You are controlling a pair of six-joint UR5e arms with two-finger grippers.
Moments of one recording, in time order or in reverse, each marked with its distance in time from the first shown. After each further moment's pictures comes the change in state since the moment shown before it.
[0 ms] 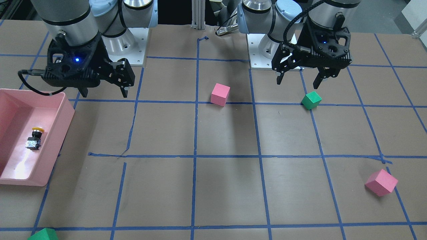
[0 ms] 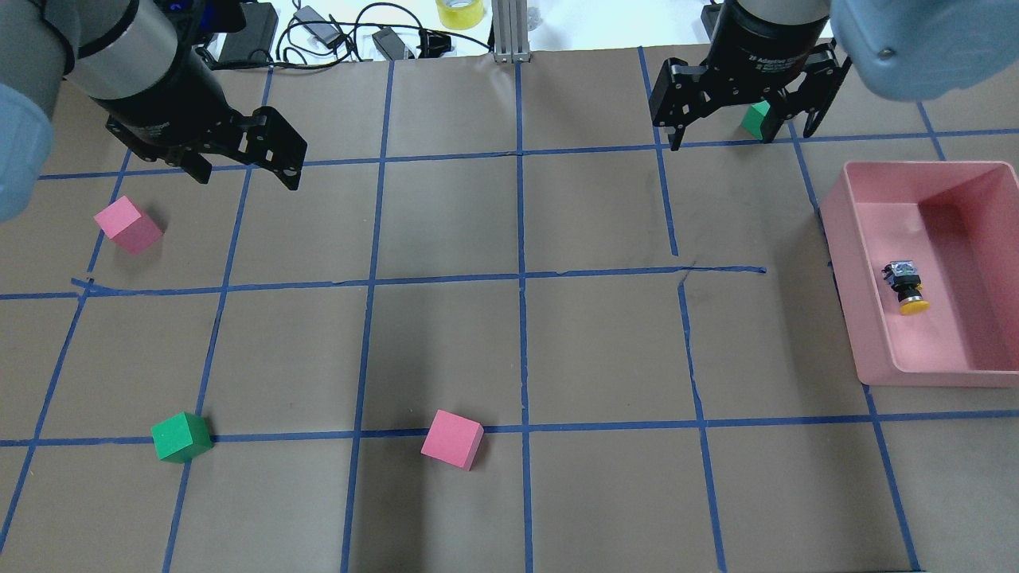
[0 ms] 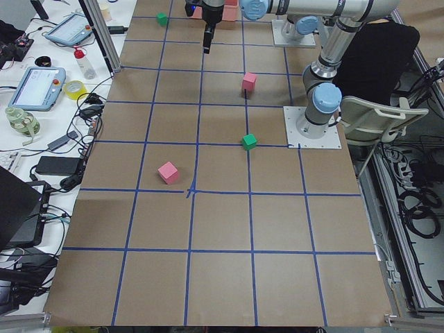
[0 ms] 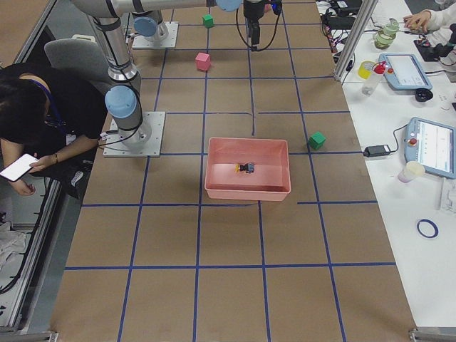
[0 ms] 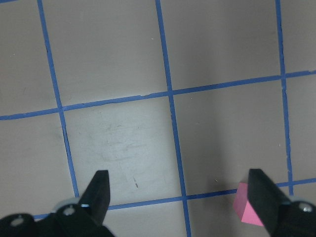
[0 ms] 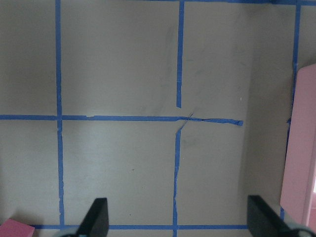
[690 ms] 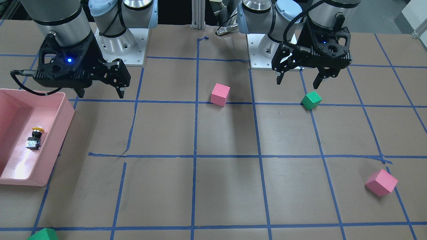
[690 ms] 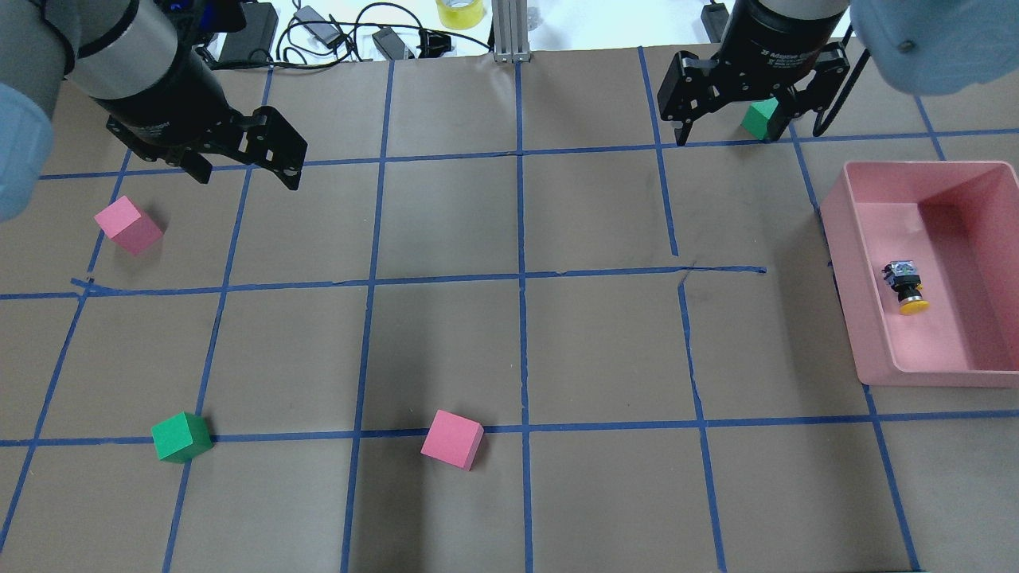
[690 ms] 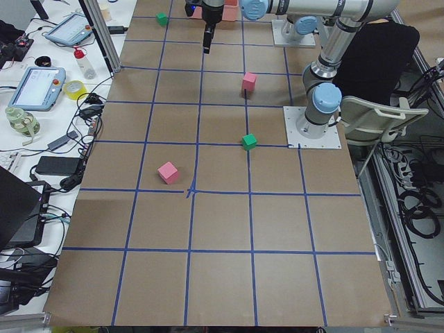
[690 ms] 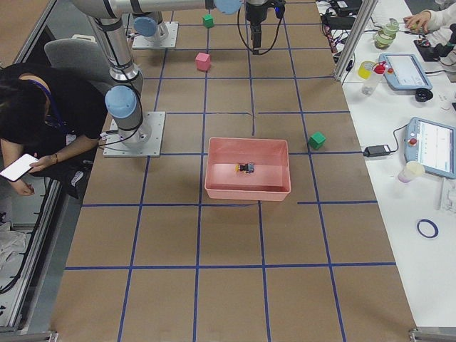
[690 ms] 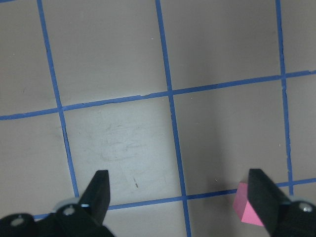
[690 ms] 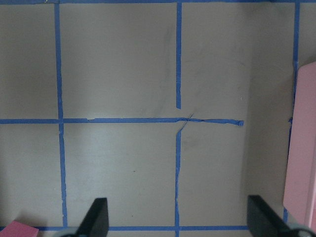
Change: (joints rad) left arm 0.000 0.000 0.000 0.000 0.000 0.000; right arm -0.022 -0.002 0.004 -0.007 0.020 -0.020
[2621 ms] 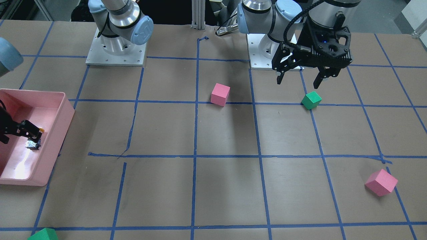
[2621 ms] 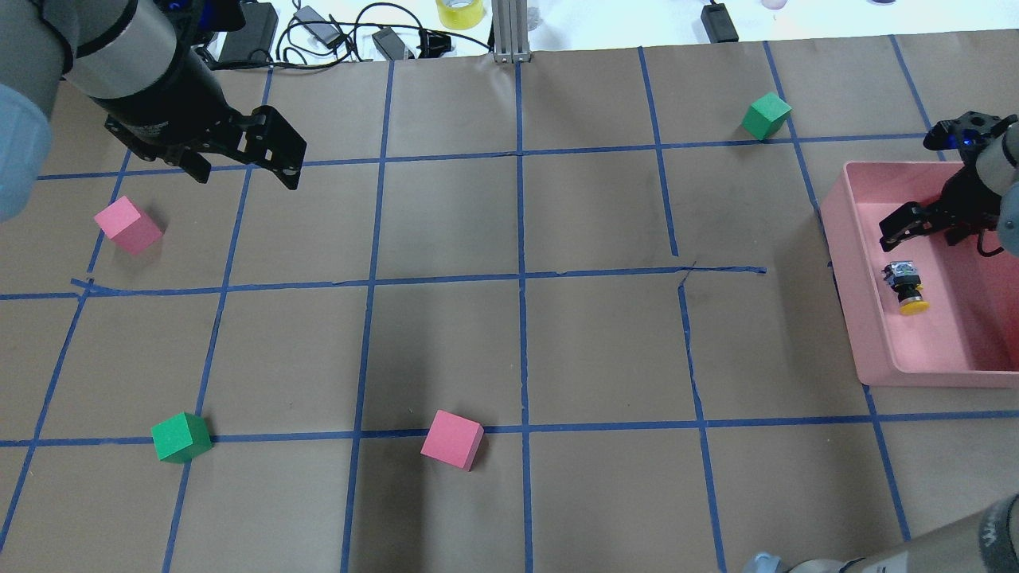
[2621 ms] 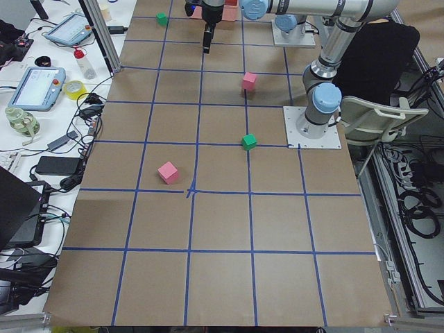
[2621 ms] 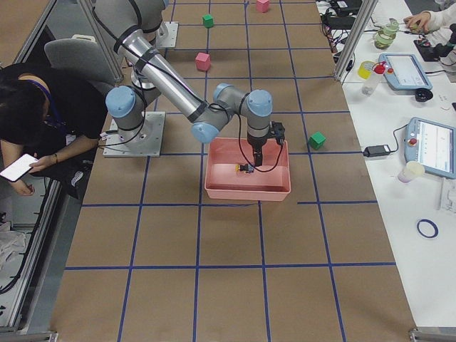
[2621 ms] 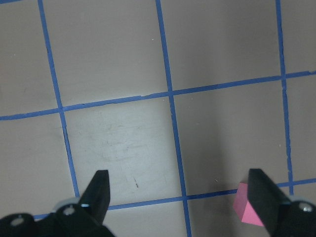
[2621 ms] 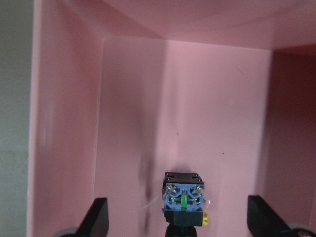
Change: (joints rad) left arm 0.000 0.000 0.002 0.000 0.001 0.000; right arm -0.619 0.220 0.433 -0.646 0.026 -0.649
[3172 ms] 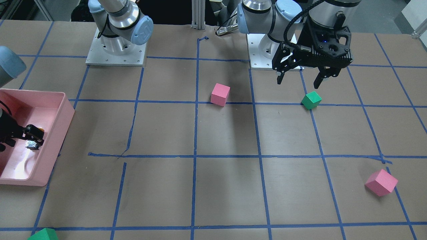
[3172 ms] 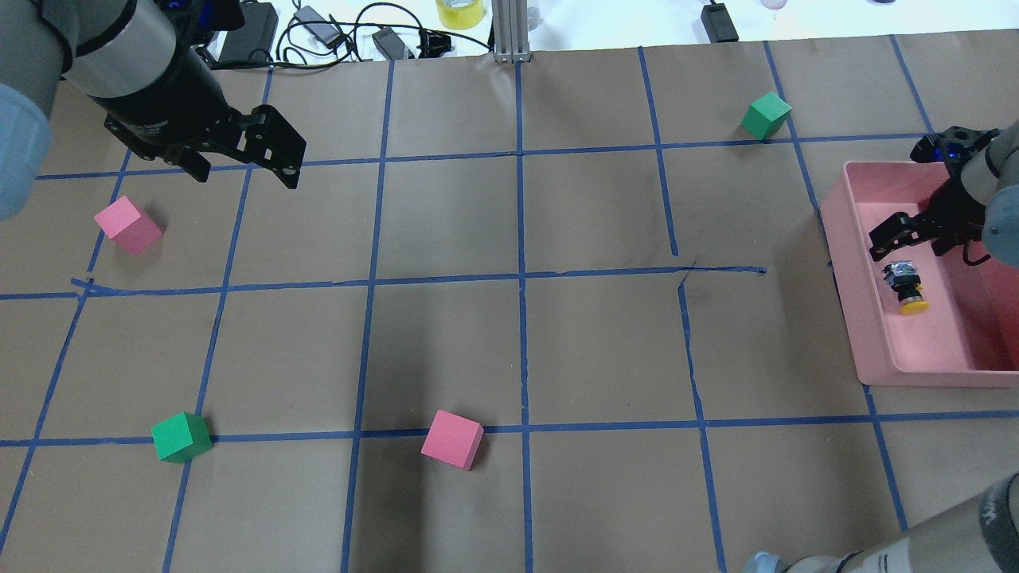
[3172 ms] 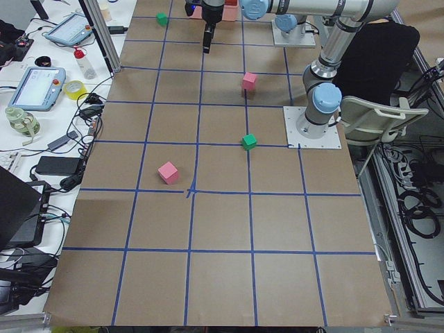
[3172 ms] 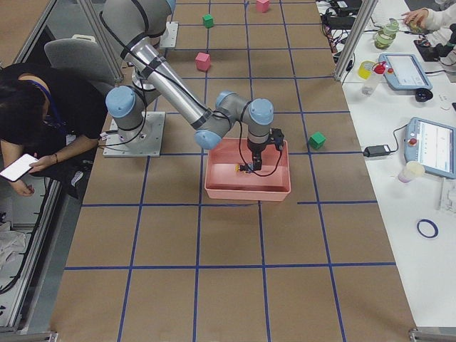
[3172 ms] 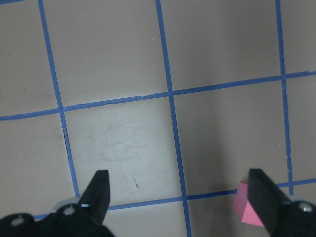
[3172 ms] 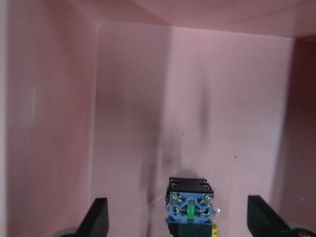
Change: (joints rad) left arm 0.000 0.000 0.001 0.000 0.001 0.000; right arm 0.000 0.040 0.002 -0.009 0.001 0.001
